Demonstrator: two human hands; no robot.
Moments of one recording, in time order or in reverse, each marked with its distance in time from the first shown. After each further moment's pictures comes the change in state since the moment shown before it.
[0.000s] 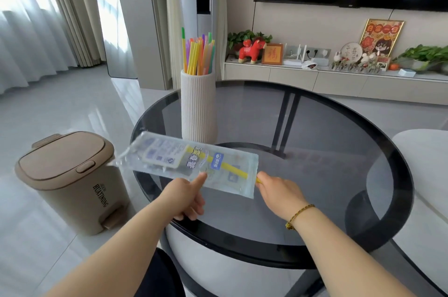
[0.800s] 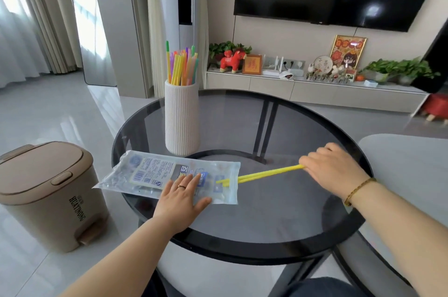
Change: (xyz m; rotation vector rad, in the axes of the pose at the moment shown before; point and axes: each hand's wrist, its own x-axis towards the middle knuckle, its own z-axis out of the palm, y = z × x) left_hand 0.030 -0.023 0.034 0.757 0.192 0.470; right_hand -0.054 0.069 -0.104 -0.773 0.260 -0.116
